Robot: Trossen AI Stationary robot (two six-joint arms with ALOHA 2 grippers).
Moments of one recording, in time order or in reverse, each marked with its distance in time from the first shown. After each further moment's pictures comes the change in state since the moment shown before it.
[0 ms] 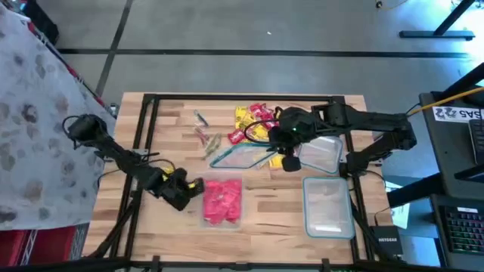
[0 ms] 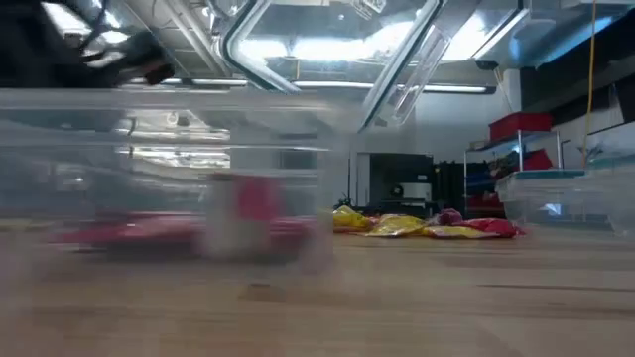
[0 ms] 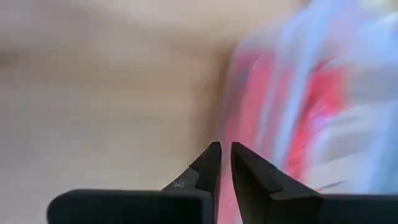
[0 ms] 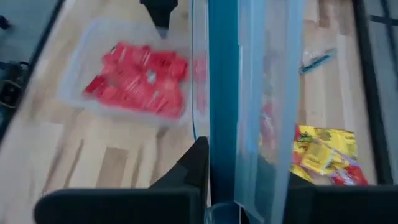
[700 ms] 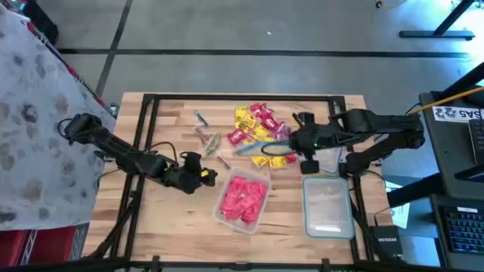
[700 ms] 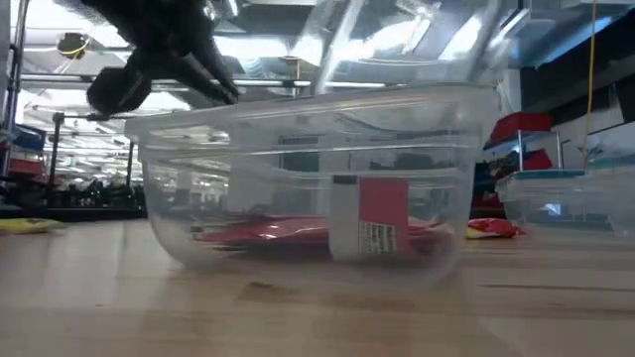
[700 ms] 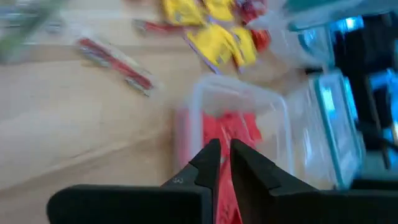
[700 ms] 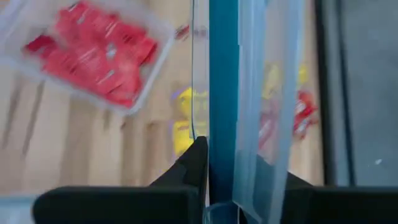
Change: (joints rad) left arm 0.133 -0.069 0.208 -0.069 -0.011 0.699; right arm 0.178 -0.098 0.002 -0.331 0.262 0.185
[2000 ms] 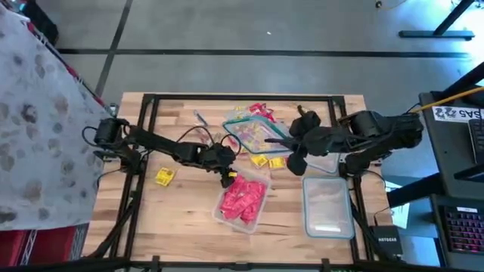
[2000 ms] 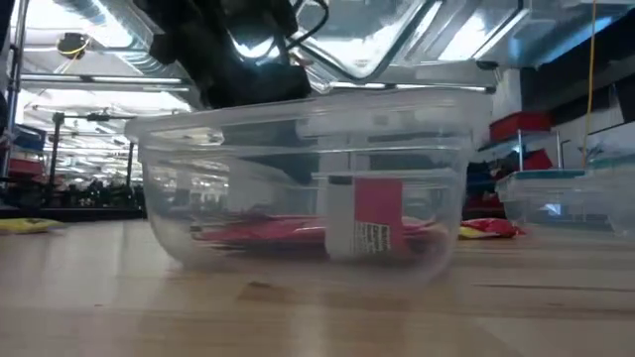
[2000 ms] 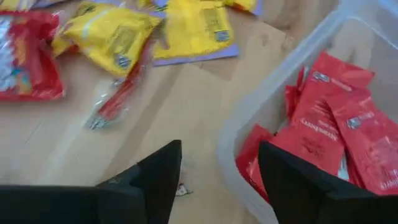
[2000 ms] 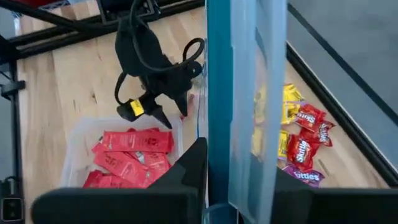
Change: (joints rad) left arm 0.360 0.349 0.105 0.128 0.390 1.016; right arm 0.098 0.069 0.188 0.104 0.200 0.491
